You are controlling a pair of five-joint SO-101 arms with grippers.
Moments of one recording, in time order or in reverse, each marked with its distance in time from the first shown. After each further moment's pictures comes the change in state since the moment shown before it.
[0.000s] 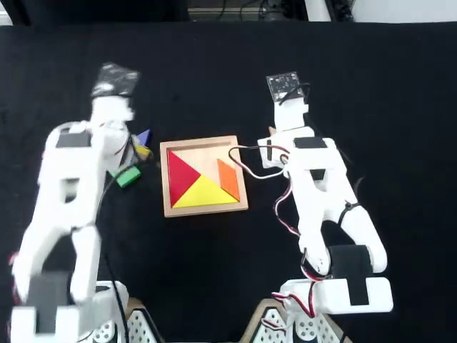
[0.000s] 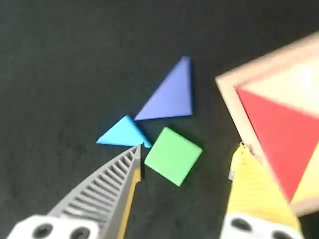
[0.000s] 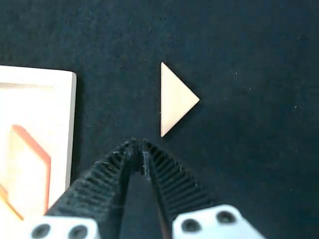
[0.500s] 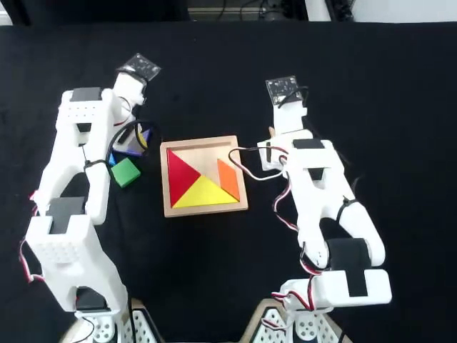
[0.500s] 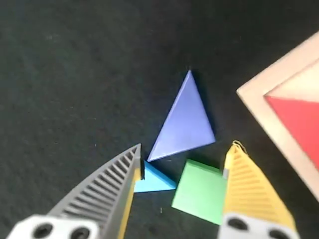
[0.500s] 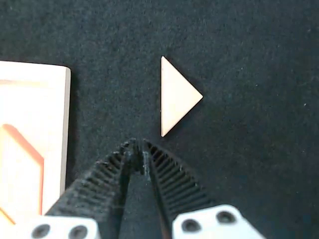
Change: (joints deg) left arm -1.0 32.0 -29.9 7.4 -13.5; right arm 0.1 2.6 0.4 -2.0 0.0
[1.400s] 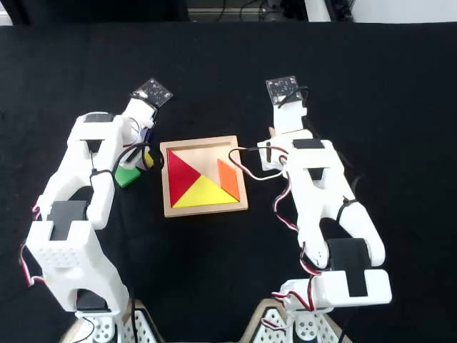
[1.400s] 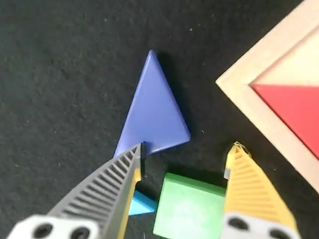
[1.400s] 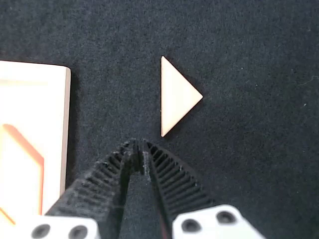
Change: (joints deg) left arm 1.6 -1.6 17.4 -17.1 -4.0; right arm 0.0 0.0 0.0 0.0 0.0
